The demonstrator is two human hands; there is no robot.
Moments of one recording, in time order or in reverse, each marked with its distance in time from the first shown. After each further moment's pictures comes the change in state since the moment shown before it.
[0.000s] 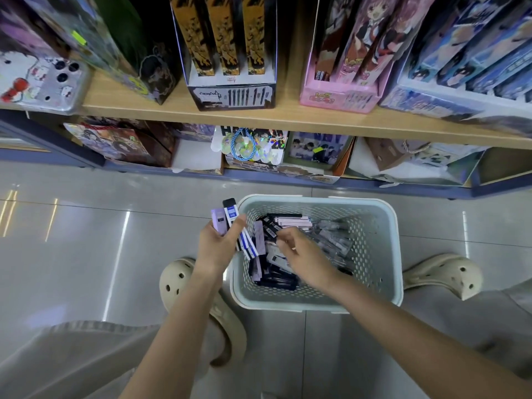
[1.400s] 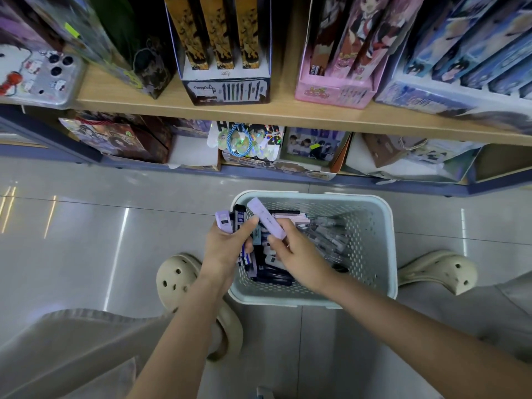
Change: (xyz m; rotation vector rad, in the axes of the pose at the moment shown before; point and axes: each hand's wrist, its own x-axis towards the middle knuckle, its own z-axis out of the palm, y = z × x) left_hand -0.014 0.001 0.014 -0.167 -0.107 -0.011; right_hand -0.009 -0.010 0.001 0.028 0.042 -0.138
